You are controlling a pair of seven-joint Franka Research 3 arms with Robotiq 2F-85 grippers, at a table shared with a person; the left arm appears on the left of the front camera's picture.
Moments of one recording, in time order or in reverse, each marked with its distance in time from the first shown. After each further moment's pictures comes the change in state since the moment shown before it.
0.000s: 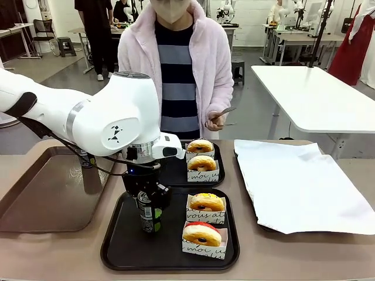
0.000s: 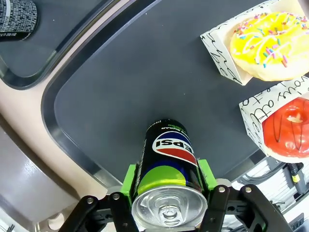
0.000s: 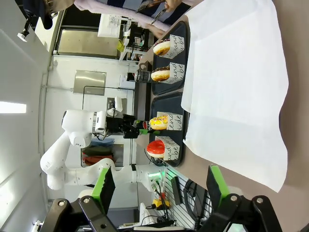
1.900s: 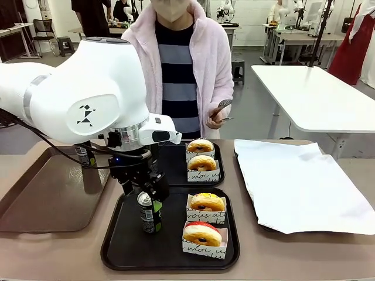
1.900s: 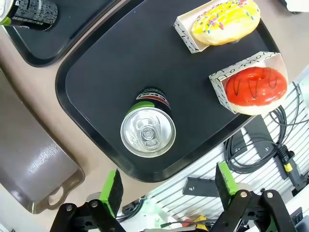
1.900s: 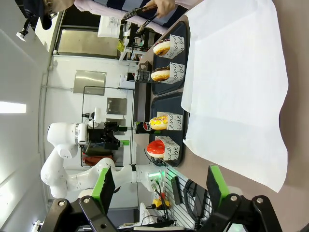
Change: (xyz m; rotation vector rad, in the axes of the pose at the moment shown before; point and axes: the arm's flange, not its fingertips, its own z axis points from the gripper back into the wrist) left arm -0.047 -0.023 0.066 0.009 -0.076 -0.013; right arm 0.000 0.000 0.000 0.000 0.000 0.000
